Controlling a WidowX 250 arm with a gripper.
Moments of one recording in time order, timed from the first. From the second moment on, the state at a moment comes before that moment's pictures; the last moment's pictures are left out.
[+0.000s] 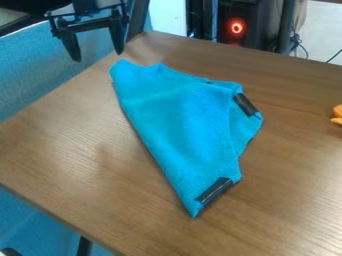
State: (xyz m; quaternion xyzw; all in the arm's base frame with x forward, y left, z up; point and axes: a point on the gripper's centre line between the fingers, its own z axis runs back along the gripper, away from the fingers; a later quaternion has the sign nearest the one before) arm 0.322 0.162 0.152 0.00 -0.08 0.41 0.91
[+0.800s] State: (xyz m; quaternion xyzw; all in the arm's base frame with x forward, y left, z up) arm 0.354 0.092 0.144 0.00 -0.06 0.39 0.92
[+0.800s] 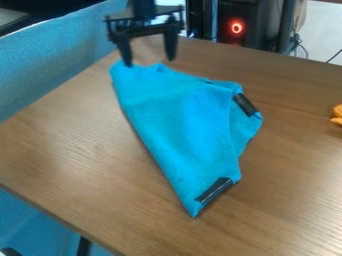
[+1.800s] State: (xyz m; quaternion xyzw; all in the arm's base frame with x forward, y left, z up) arm 0.424 0.055 0.104 0.04 -0.07 0.36 0.93
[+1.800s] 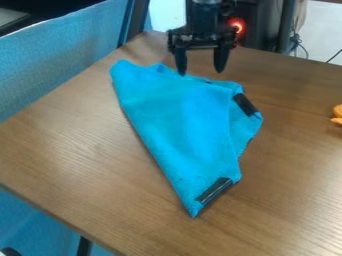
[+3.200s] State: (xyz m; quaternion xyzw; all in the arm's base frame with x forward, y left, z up) arm 0.413 0.041 0.075 0.05 -0.05 0.34 0.94
